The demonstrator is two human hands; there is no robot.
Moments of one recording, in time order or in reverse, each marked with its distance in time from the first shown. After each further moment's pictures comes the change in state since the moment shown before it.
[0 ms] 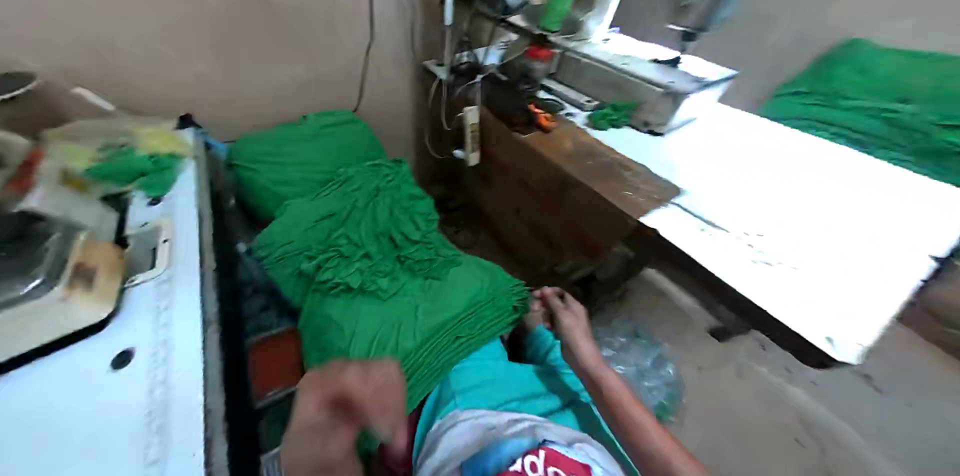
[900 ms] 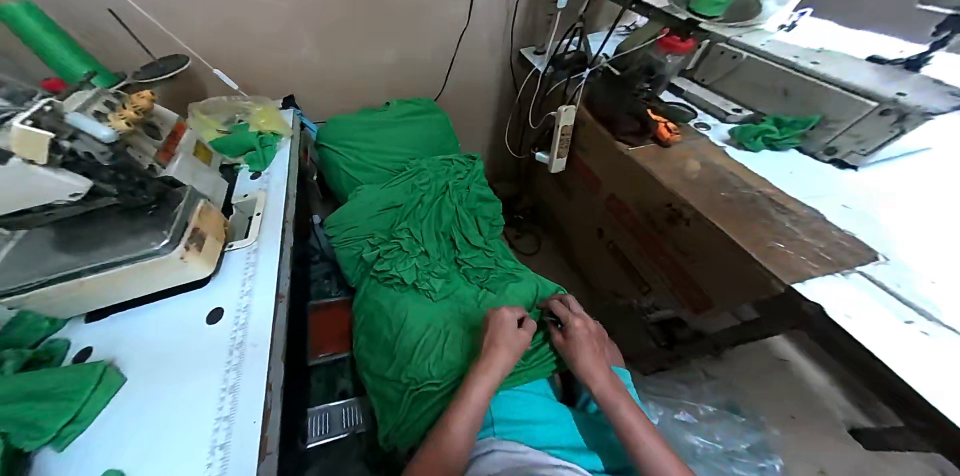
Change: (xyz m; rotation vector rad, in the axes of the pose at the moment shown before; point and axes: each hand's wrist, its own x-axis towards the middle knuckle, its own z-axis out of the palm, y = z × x) left_hand 0.040 -0.197 -0.010 0.924 0.082 -1.059; right_hand 0.043 0.004 0.067 -0.857 -0.240 -0.606
